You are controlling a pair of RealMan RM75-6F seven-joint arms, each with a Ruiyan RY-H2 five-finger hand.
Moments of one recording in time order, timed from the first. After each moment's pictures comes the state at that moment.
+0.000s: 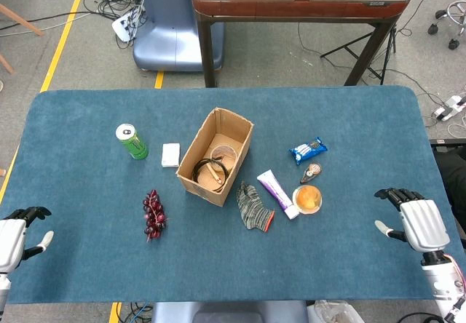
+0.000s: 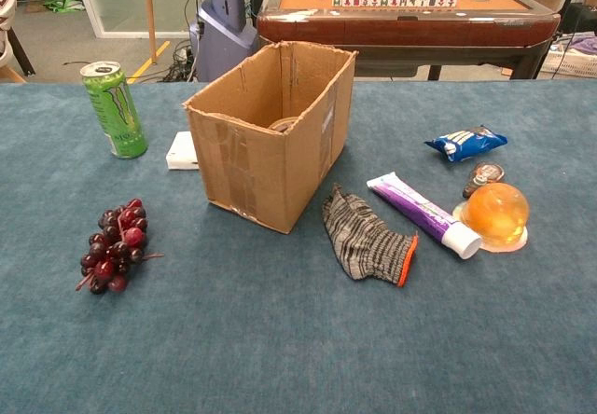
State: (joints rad) left arm -0.09 -1.11 -0.05 -1.60 1.47 1.48 0.07; right arm 0.14 -1.16 0.05 -1.50 -1.58 1.45 0.08
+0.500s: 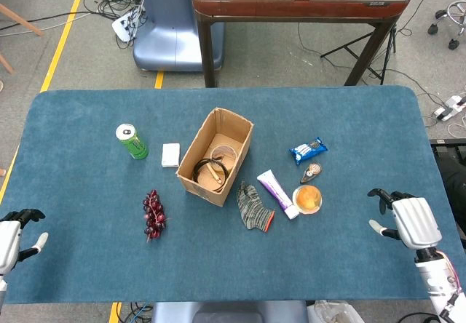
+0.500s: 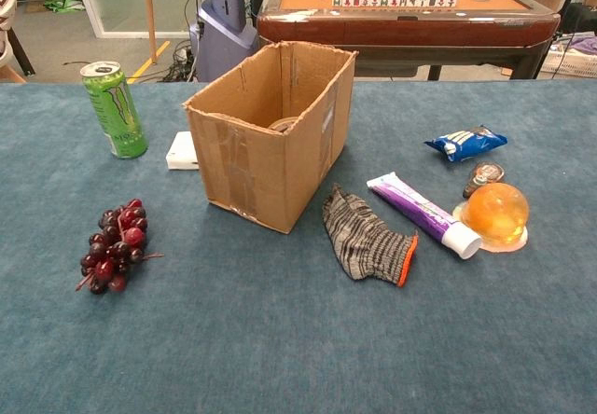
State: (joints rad) left arm -0.08 -1.11 -0.06 -1.59 1.43 1.48 0.07; right arm 0.17 -1.16 0.05 -1.53 -1.57 1.40 0.03
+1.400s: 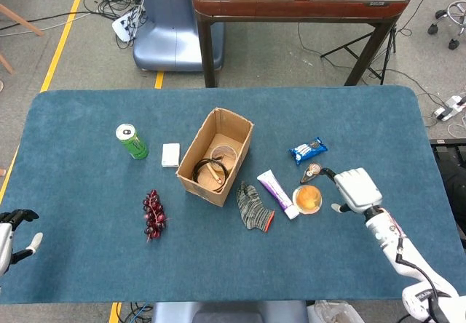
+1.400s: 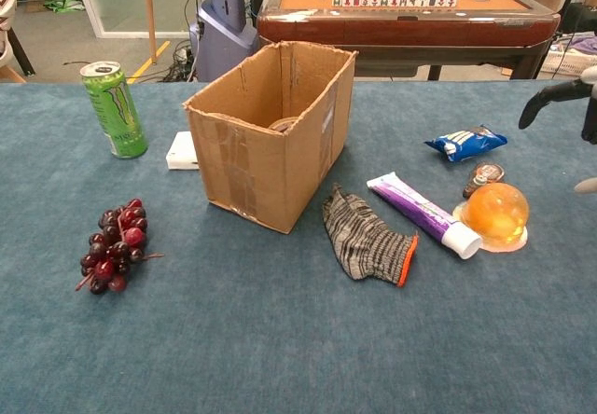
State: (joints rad) left arm -0.05 -1.09 -0.06 -1.63 1.45 1.54 0.07; right arm 0.50 -1.17 0.14 -1.66 -1.27 0.92 -0.28
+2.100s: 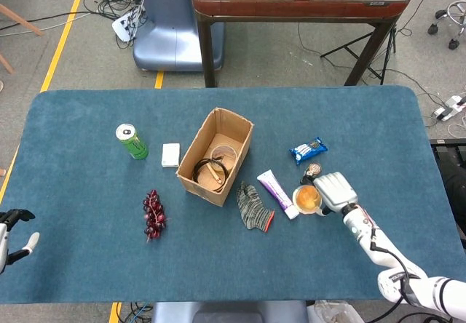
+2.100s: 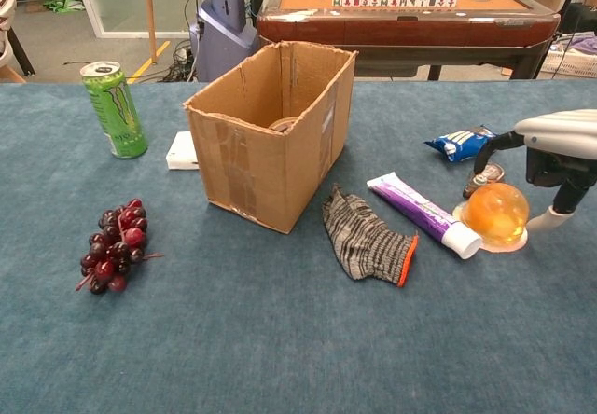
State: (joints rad) left arm -0.04 -1.07 -0.07 -1.66 1.45 1.55 0.06; right arm 0.60 -1.30 0.10 -1.55 -1.14 0.81 -0.34
